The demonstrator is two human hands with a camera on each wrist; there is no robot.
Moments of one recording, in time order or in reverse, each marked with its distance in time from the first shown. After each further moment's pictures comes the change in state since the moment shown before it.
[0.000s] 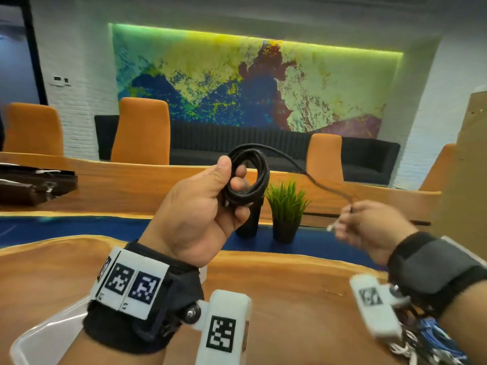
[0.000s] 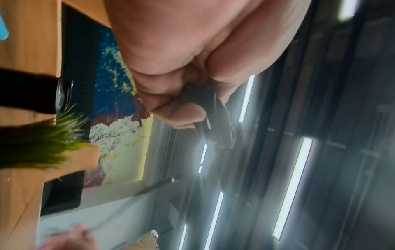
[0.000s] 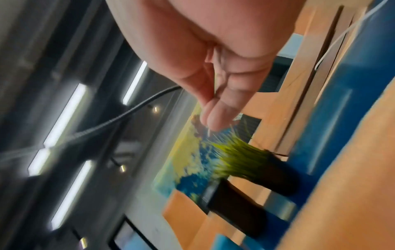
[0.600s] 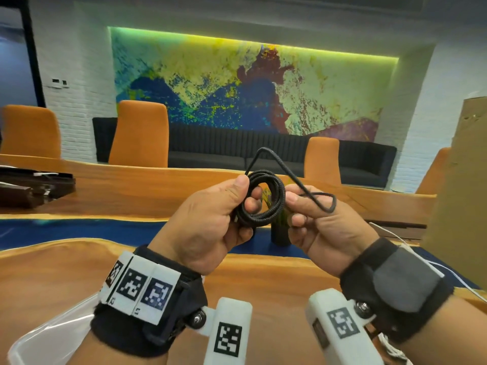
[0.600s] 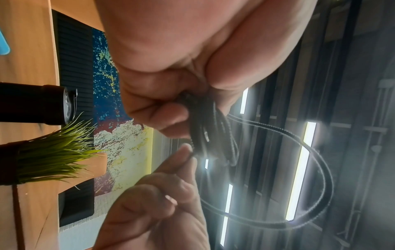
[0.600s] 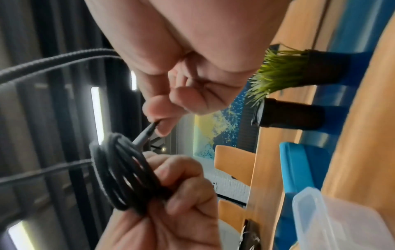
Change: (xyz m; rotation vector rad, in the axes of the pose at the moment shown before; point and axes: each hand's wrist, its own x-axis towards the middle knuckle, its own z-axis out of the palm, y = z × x) left_hand 0.001 -0.013 0.000 0.193 -0.059 -0.051; right_hand -0.061 -0.023 0.062 0.449 -0.526 -0.077
